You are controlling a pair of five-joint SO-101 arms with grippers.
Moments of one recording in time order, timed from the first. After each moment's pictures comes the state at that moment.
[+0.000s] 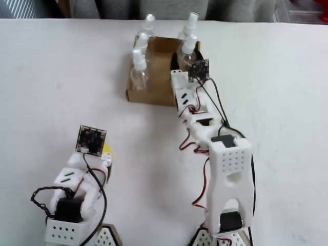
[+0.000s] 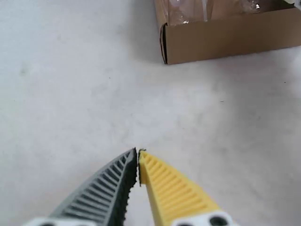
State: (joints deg) left arm 1.2 -104.1 97.1 54.2 -4.4; right arm -12.7 40.3 17.1 -47.2 4.3
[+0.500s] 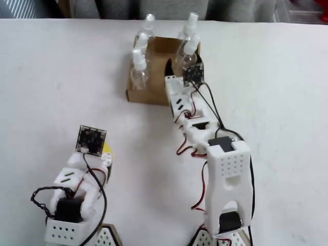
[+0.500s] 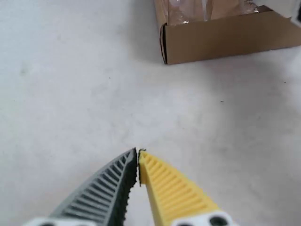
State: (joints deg) left arm 1.2 -104.1 97.1 54.2 -4.4; right arm -15.3 37.8 21.5 -47.2 1.9
